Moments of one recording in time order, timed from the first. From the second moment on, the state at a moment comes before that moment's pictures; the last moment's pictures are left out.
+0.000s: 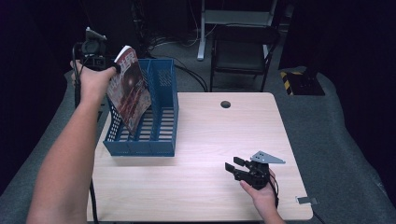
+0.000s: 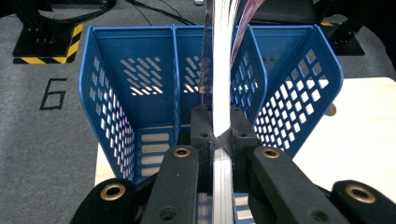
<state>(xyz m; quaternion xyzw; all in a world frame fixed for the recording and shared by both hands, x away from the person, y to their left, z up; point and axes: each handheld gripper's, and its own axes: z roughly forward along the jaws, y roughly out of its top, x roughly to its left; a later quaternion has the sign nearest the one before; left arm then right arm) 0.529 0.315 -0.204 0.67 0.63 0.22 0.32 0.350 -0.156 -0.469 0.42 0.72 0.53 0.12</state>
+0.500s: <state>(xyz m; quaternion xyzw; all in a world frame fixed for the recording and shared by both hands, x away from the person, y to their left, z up) 0.535 0.308 -0.230 0.67 0.63 0.23 0.31 0.350 -0.157 -0.469 0.43 0.72 0.53 0.12</state>
